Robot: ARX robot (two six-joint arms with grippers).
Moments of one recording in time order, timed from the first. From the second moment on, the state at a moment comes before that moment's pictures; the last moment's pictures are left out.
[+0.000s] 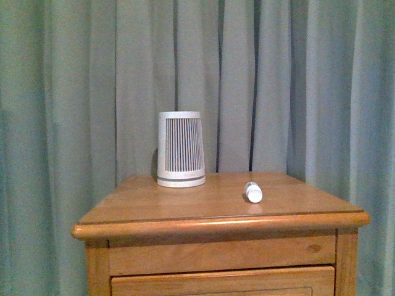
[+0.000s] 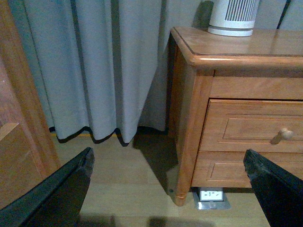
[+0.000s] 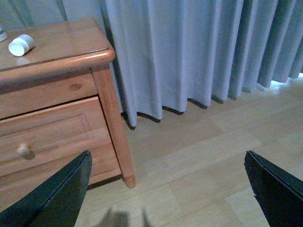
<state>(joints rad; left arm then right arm) 0.00 0.00 0.01 0.00 0.00 0.00 0.25 0.20 0.20 -0.14 0.56 0.19</state>
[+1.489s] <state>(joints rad) 0.00 0.00 0.01 0.00 0.00 0.00 0.00 0.01 0.01 0.00 0.00 0.00</state>
